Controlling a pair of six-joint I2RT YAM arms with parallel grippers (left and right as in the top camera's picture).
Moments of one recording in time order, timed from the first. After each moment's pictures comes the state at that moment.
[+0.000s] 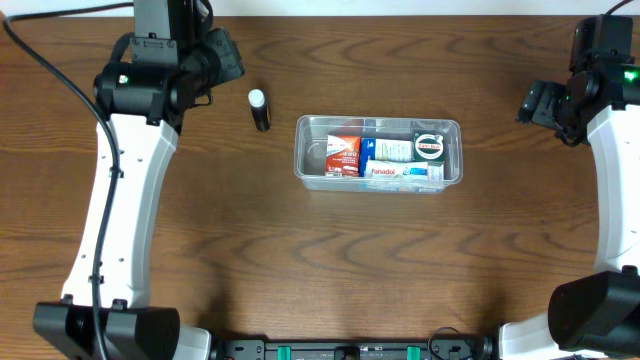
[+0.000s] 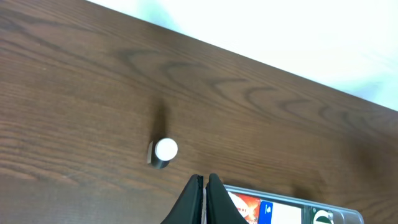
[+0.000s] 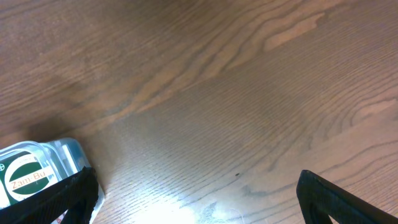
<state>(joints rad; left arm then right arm) -0.11 1.63 1.75 -0.88 0.10 -0.43 -0.14 1.67 1.67 -1.18 0.25 0.28</state>
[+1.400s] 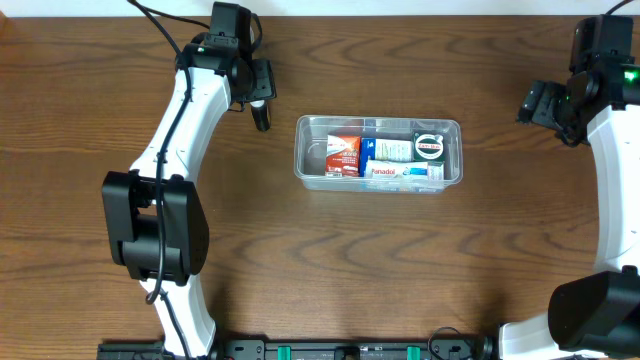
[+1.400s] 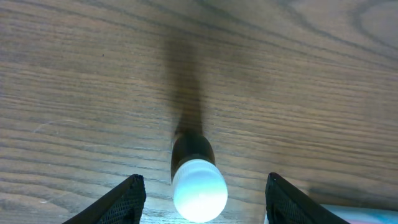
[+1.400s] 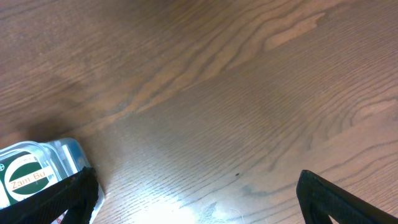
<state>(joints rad) -0.16 2.03 1.75 -0.81 0.02 -0.29 -0.14 1.67 1.67 -1.18 0.25 0.28</state>
